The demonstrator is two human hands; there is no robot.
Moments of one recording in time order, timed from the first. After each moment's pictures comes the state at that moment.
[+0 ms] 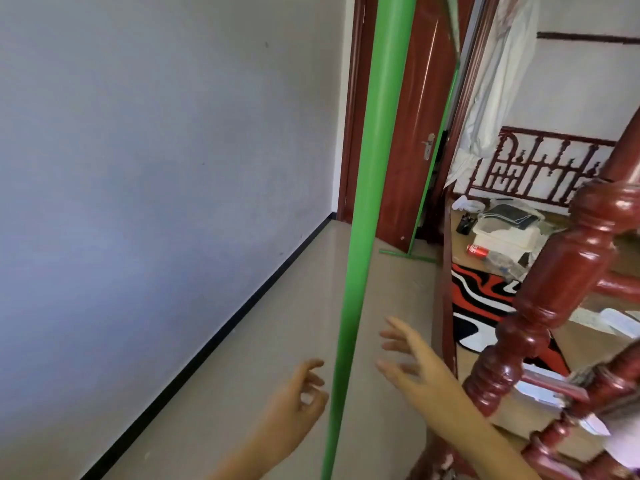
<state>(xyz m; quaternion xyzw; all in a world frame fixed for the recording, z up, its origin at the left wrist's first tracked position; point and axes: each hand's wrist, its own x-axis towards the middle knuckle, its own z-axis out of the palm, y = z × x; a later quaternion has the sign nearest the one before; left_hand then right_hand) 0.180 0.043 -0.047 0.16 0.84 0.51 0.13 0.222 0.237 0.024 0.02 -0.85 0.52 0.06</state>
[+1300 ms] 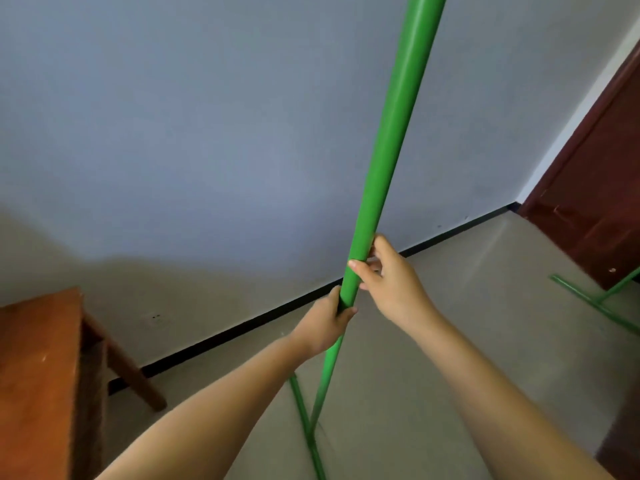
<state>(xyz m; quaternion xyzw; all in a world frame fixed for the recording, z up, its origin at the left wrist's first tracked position) 0.142 -0.156 -0.053 -0.06 0.88 0.47 0.00 0.107 -0.045 0.036 0.23 -0.83 0.50 -0.05</state>
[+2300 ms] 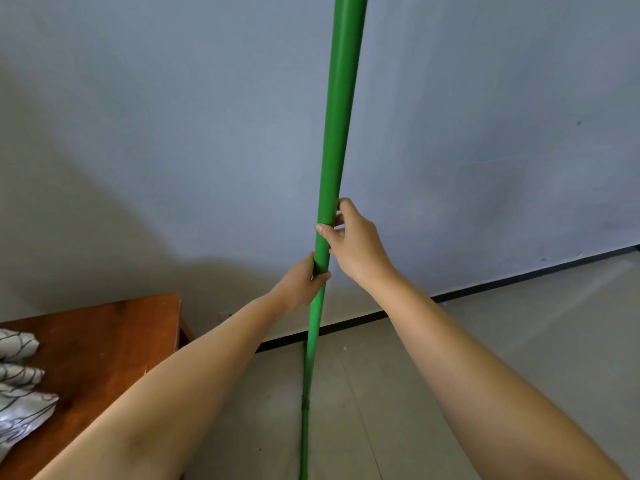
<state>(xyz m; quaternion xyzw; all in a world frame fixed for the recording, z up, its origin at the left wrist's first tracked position) 0.103 -0.455 -0.051 -0.21 0.86 0.46 -0.03 0.048 -0.363 0.036 0.35 -0.80 0.48 -0.10</state>
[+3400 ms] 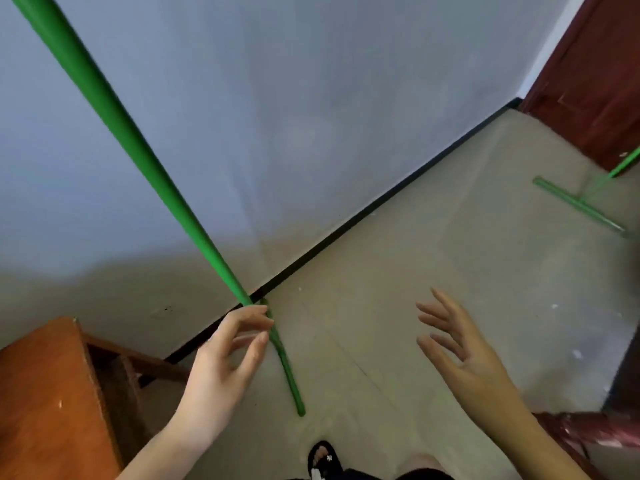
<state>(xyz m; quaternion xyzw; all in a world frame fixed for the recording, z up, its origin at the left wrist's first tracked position) 0.242 -0.315 -0.041 -0.09 0.85 0.52 -0.08 0.179 -0.046 -0.054 0.08 -0.82 0.56 -0.10</state>
